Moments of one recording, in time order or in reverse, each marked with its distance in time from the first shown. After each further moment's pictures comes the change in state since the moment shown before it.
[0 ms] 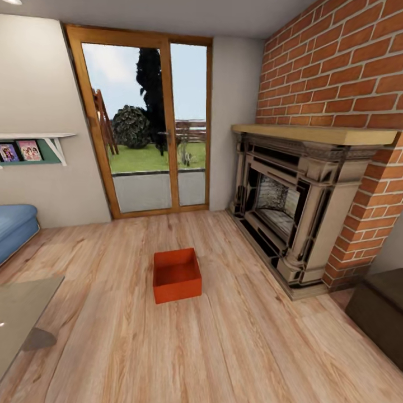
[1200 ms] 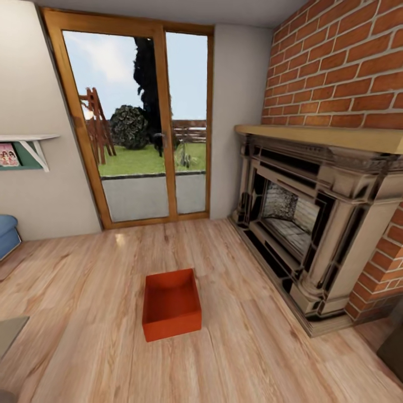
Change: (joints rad) left arm 0.000 0.000 0.000 0.000 0.000 0.000 0.000; right arm 0.000 0.001 0.001 0.000 0.004 0.000 0.000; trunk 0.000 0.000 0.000
